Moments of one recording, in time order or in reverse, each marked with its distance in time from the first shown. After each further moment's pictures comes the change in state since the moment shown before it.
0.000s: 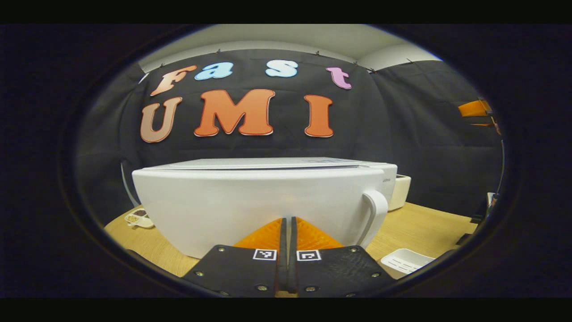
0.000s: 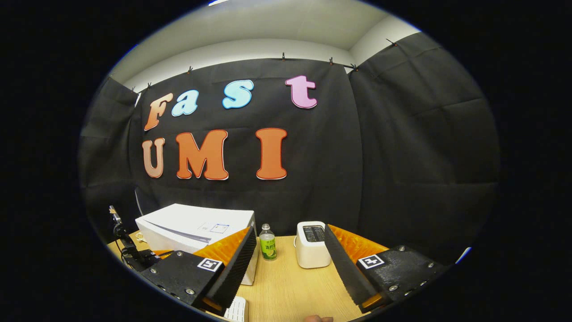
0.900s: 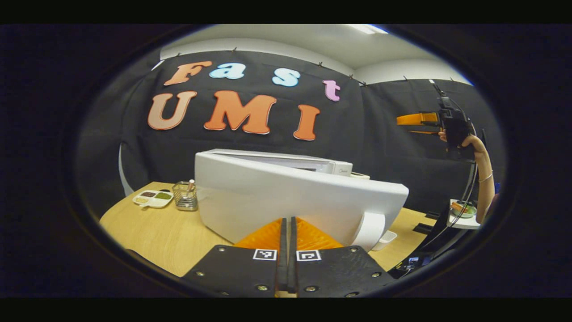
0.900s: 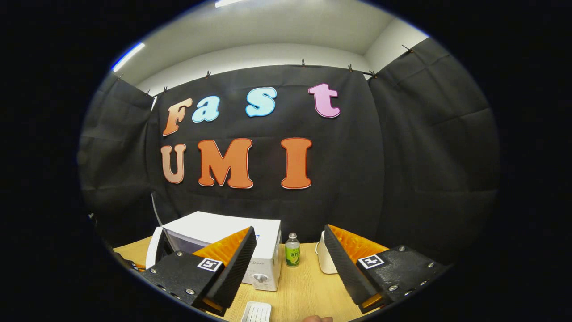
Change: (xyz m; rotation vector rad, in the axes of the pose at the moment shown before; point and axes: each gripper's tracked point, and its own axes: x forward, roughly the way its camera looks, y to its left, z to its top) left arm -0.172 0.036 -0.007 -0.098 0.008 -0.195; right arm -0.011 0.071 0.033 -0.013 -0.047 0.106
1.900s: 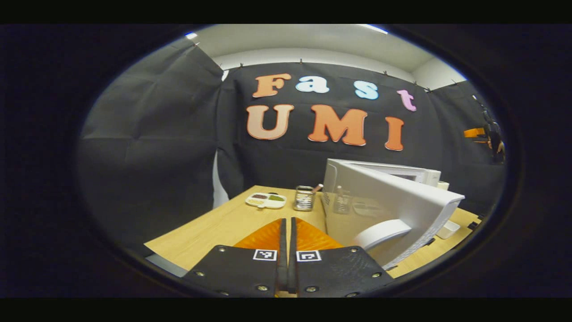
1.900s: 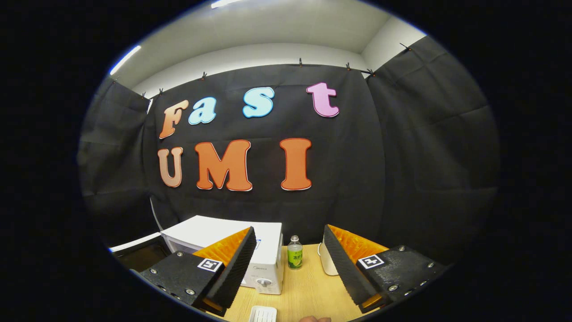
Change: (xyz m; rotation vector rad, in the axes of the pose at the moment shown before) left arm -0.157 0.198 -0.015 -0.047 -0.027 0.495; right arm 0.015 0.018 0.000 0.019 0.001 0.005
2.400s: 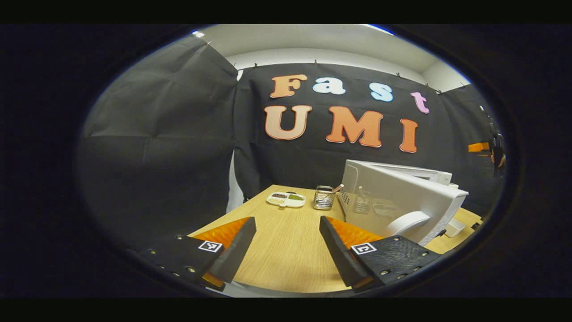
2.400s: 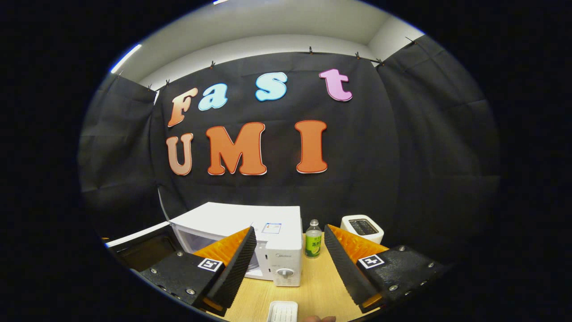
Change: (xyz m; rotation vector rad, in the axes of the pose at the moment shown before) left arm -0.024 0.062 0.022 -0.012 -0.043 0.119; right arm 0.010 0.032 -0.033 0.004 0.049 0.011
